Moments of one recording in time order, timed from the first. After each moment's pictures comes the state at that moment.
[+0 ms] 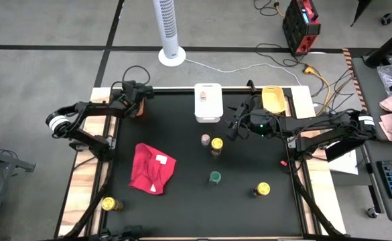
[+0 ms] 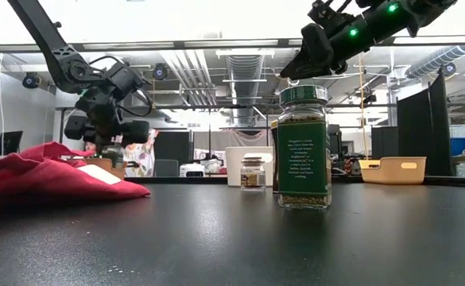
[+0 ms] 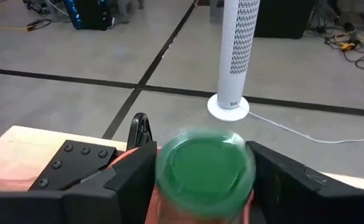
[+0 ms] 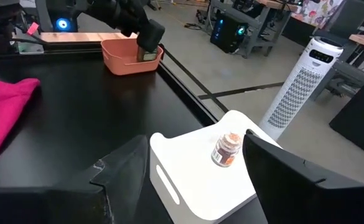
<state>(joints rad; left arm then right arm) 0.84 1.45 0.54 0.28 -0.85 -0.48 -0.12 1.20 0.68 0.19 0.46 -0.06</state>
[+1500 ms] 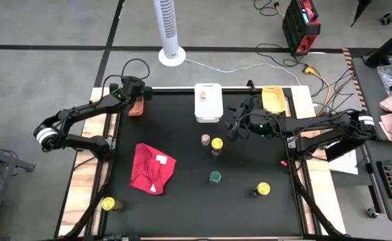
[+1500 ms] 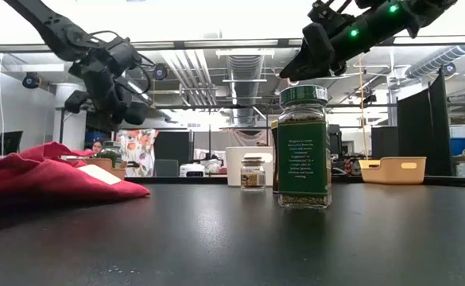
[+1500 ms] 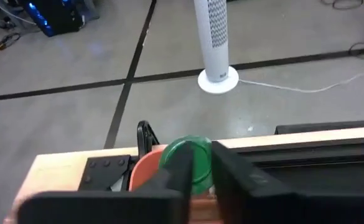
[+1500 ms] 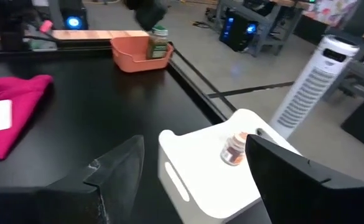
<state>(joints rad) 0.82 1.25 0.70 -0.19 -0.74 -0.33 -0.12 1.20 0.68 0.18 0.42 -0.06</state>
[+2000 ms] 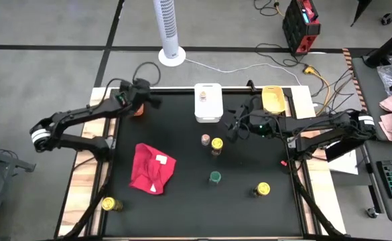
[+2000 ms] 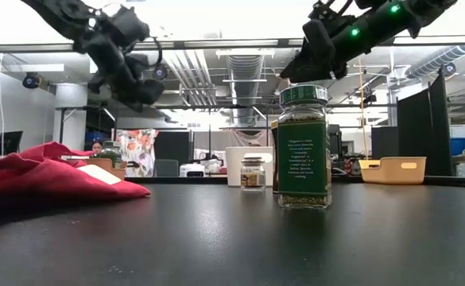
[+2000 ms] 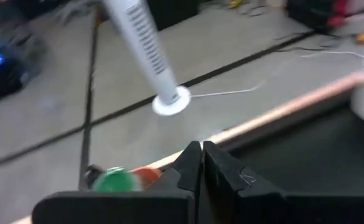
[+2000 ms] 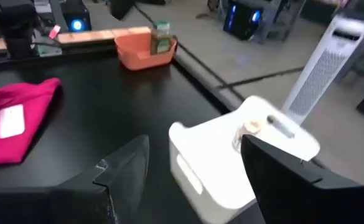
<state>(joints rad) 0.57 1.17 0.77 -0.24 -0.69 -0.16 -0.10 1.20 0.68 0.15 0.41 0.04</state>
